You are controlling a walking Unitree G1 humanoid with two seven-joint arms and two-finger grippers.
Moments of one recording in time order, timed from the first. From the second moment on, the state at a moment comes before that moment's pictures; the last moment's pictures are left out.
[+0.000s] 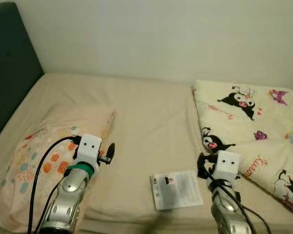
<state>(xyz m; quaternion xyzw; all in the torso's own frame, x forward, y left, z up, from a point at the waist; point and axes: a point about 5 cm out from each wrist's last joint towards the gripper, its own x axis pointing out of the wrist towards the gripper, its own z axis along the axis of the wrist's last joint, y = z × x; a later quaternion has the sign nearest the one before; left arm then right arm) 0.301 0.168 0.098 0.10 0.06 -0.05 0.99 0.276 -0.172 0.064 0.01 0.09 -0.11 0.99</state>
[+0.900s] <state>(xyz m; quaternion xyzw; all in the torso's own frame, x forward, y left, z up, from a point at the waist) 0.285 0.173 0.086 0.11 0.08 -0.04 0.99 0.289 -0.182 0.061 0.00 0.10 -0.11 0.99</state>
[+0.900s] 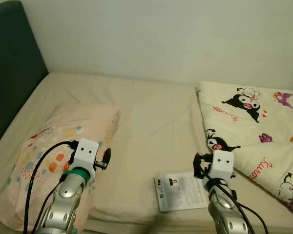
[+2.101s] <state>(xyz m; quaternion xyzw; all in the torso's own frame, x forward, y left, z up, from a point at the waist) 0.270 0.182 0.081 0.12 0.10 -0.03 0.99 0.320 -0.213 0.068 -0.02 0.11 -0.12 0.99</state>
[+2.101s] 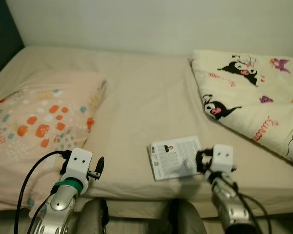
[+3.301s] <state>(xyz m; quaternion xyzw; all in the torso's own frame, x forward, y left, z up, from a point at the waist) 0.317 0.212 0.139 0.19 0.05 -0.03 0.98 0.346 -0.172 0.054 -0.13 0.22 0.07 0.96</state>
